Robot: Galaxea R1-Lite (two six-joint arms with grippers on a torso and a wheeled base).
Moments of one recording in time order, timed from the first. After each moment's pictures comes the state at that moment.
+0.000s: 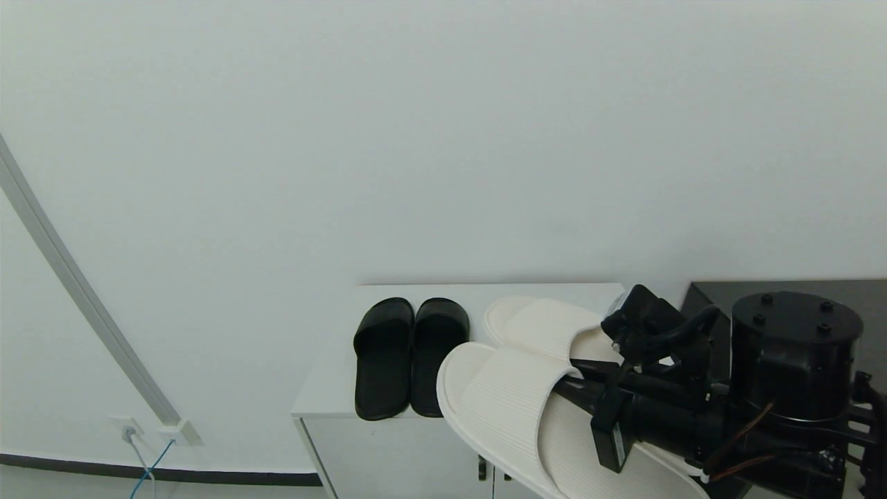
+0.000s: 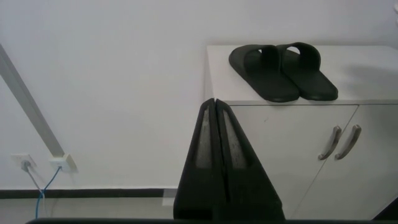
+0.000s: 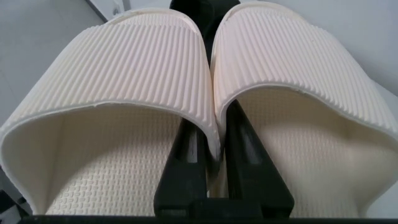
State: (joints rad) left arm 0.00 0.00 0.00 0.00 0.02 0.00; right arm 0.81 1.59 -0.56 -0.79 0.04 -0.13
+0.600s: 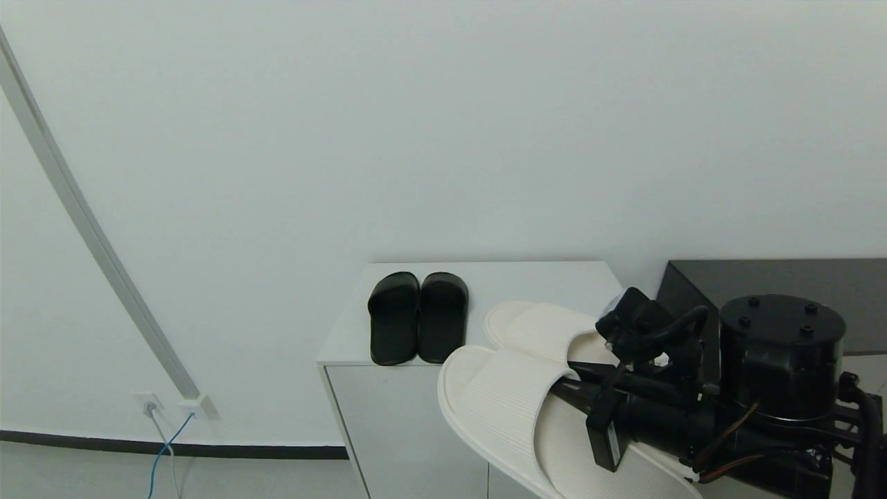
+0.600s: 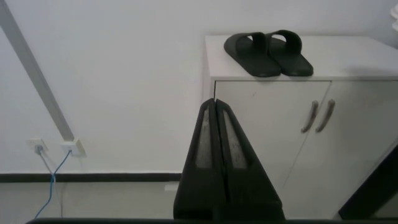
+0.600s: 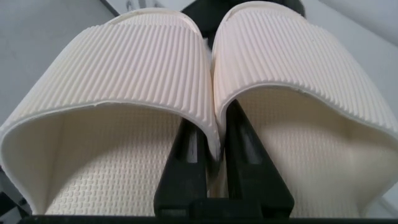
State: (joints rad) left arm 0.00 0.00 0.00 0.00 0.02 0.00; right arm 0.80 1.61 -0.57 -0.79 0.04 -0.10
